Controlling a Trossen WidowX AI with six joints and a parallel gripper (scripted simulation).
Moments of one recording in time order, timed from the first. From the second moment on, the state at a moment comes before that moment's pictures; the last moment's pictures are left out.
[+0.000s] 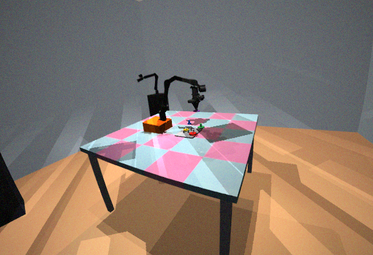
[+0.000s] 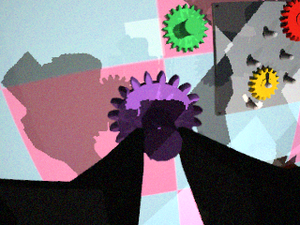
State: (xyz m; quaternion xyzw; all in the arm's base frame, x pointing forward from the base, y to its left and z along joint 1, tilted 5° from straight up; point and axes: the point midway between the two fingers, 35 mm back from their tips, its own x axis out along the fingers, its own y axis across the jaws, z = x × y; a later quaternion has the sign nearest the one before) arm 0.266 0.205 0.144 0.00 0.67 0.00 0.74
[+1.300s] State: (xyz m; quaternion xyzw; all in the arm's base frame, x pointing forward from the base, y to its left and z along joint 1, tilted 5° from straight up) arm 0.311 0.123 0.116 0.00 0.67 0.00 0.74
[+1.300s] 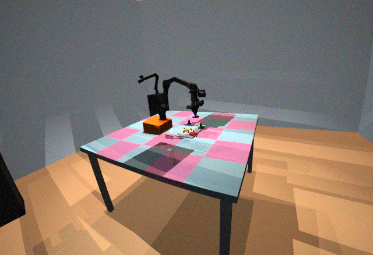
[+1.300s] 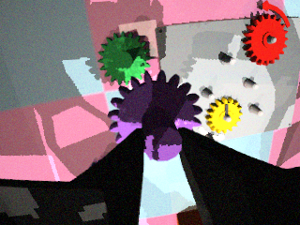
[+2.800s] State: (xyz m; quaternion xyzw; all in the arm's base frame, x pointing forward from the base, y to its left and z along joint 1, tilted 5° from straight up) arm 0.327 0.018 0.080 0.00 0.67 -0.01 0.74
